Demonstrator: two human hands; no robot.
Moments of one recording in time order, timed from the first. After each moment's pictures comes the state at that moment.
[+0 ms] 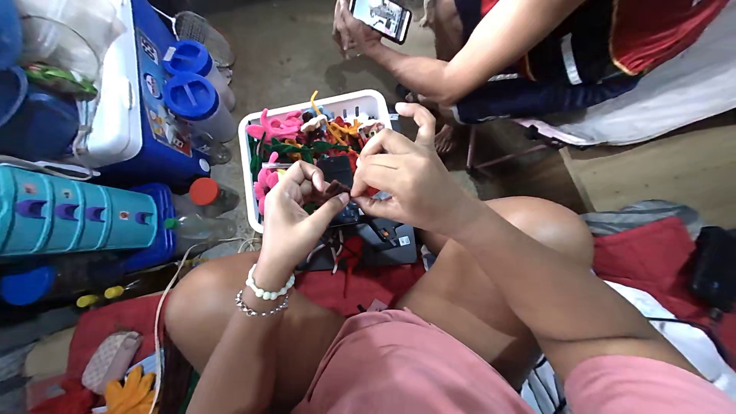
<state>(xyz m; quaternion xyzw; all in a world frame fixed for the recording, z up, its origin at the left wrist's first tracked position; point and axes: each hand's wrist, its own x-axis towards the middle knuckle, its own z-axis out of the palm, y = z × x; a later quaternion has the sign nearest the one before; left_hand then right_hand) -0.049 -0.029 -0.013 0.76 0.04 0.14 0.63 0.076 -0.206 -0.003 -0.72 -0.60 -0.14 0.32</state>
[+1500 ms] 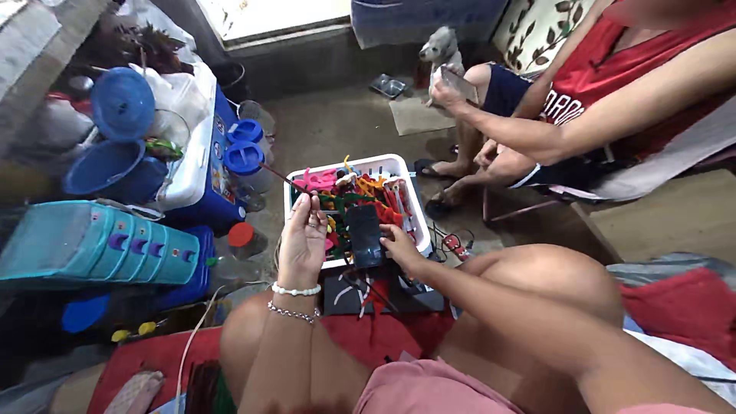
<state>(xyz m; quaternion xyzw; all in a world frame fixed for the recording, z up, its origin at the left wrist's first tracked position) -0.037 0.011 -0.004 0.31 0.28 0.25 0.87 0.057 -0.161 -0.144 -0.76 -0.07 0.33 0.55</state>
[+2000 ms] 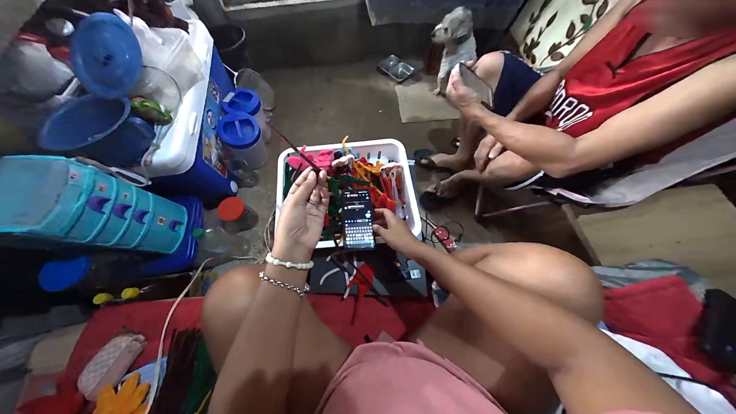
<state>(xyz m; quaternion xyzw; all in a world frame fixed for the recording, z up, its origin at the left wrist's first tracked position) -0.032 0.002 -0.011 0.33 0.28 0.22 0.88 0.074 -0.175 -0.139 -0.81 -0.20 0.37 0.41</state>
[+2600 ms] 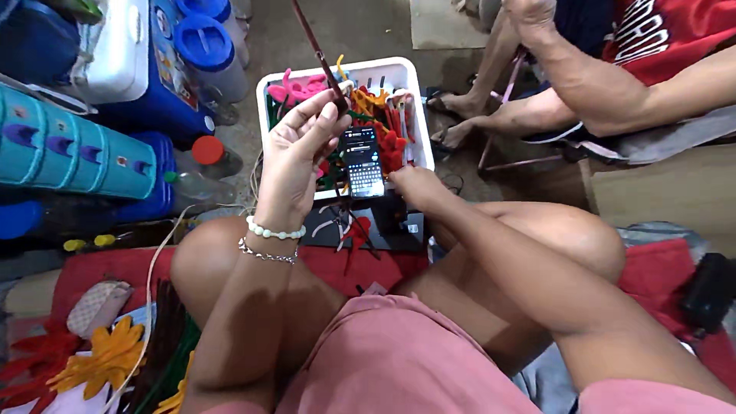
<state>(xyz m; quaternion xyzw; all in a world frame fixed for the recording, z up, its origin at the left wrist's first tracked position) -0.039 -0.006 -0.004 0.52 0.20 0.17 0.81 0.086 -0.193 -0.122 -0.88 -0.37 0.30 0.00</state>
